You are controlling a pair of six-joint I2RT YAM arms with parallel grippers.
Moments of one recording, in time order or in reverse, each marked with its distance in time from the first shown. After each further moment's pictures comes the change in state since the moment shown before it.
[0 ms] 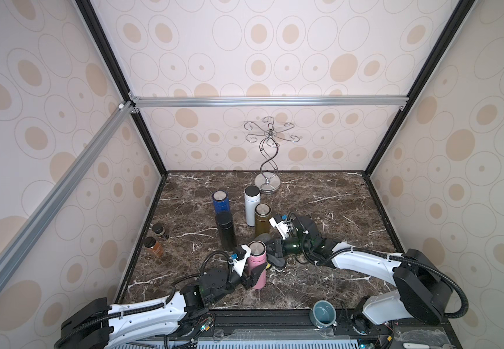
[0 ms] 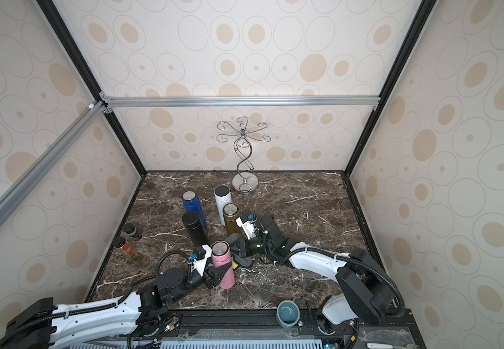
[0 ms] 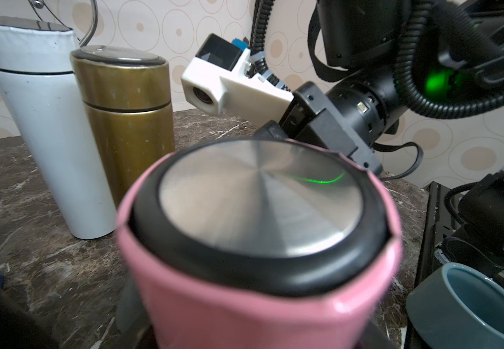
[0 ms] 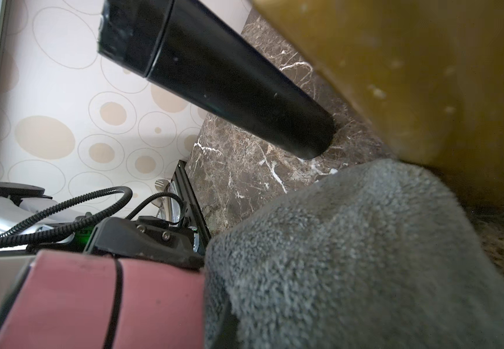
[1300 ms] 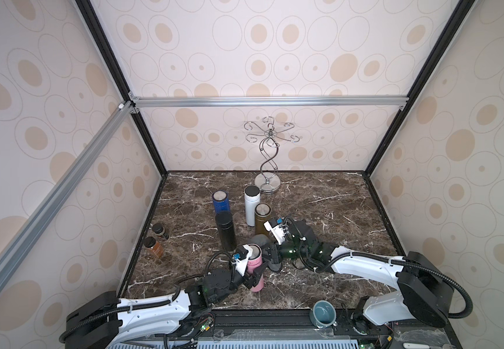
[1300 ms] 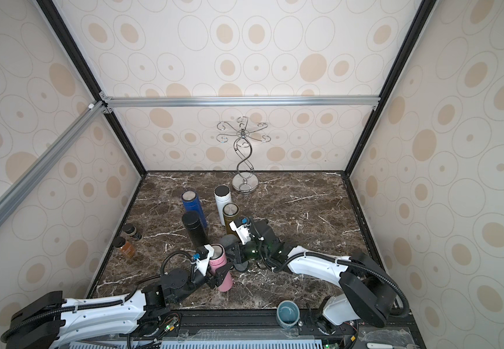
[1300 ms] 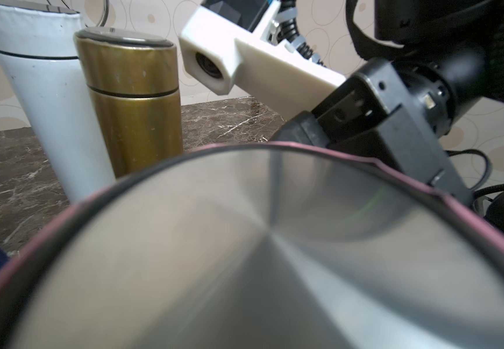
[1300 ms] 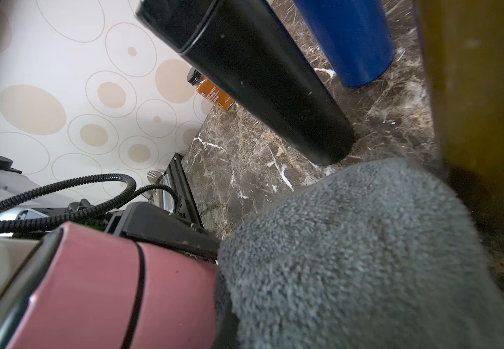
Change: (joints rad) left arm -0.011 0.086 0.003 0.053 -0.069 -0.027; right arm 0.092 -0.018 -0.002 0.013 0.099 -0.056
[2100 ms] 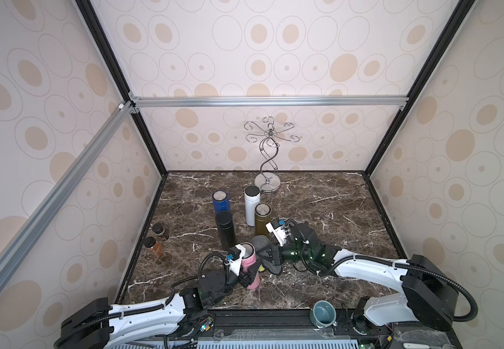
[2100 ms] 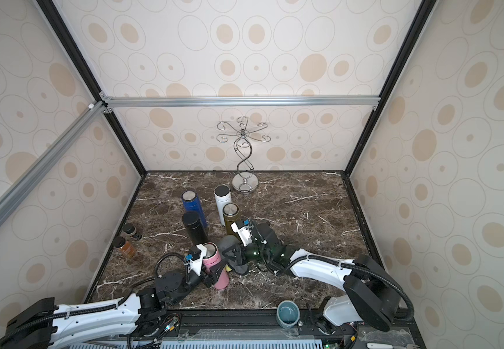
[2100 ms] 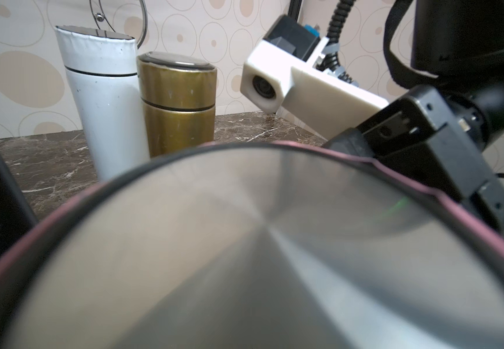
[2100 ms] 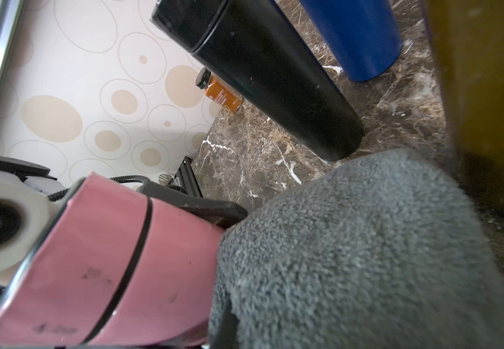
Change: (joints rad) left arm 0.002 -0.102 -0.042 -0.006 -0.065 0.010; right arm -0.003 -0.041 -0.074 0.102 -0.027 0.101
